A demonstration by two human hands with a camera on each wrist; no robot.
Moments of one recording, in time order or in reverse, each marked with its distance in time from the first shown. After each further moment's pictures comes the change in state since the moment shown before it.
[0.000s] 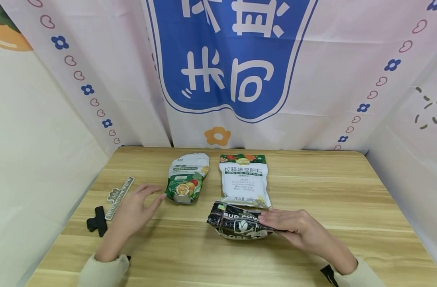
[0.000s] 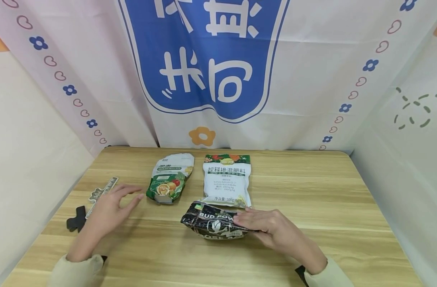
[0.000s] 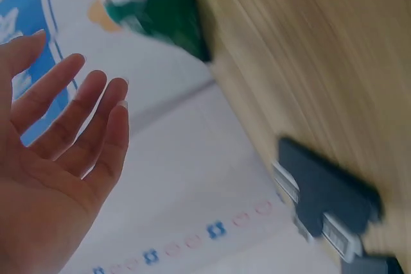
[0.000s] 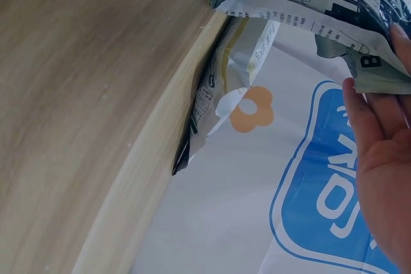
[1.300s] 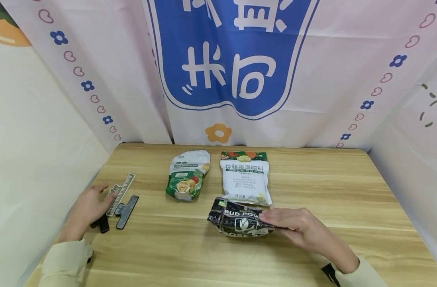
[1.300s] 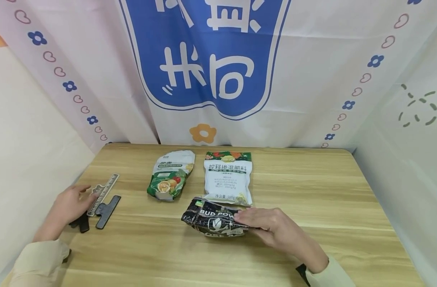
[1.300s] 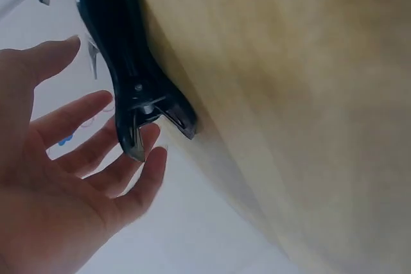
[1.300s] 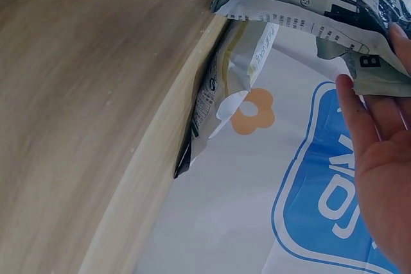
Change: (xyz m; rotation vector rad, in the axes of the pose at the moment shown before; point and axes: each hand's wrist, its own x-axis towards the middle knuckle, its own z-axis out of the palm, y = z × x) left_hand -0.015 -0.162 -0.030 0.150 -0.217 -0.304; right_hand -0.003 -0.001 0.000 0.026 -0.014 0.050
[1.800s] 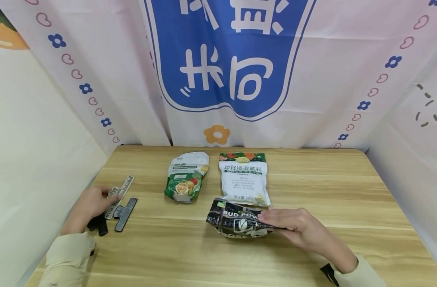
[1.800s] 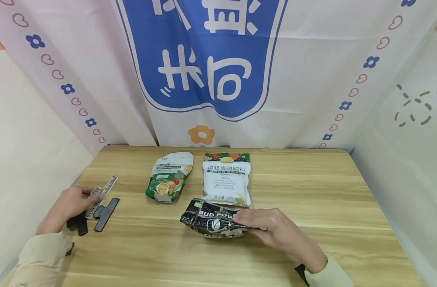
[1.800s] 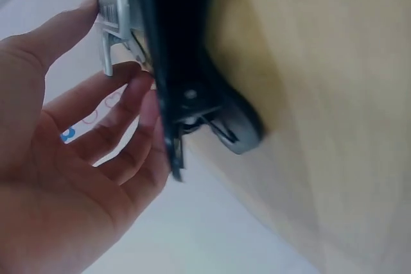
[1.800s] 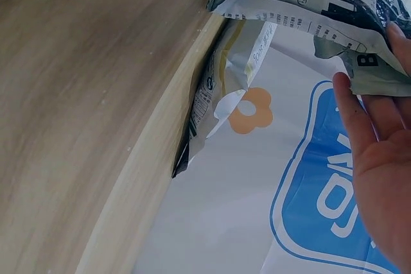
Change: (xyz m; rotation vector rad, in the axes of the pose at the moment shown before) left_hand 0.020 0.007 -0.008 -0.033 -0.139 -0.025; right_hand 0.000 0.000 0.000 0.026 -0.002 0.000
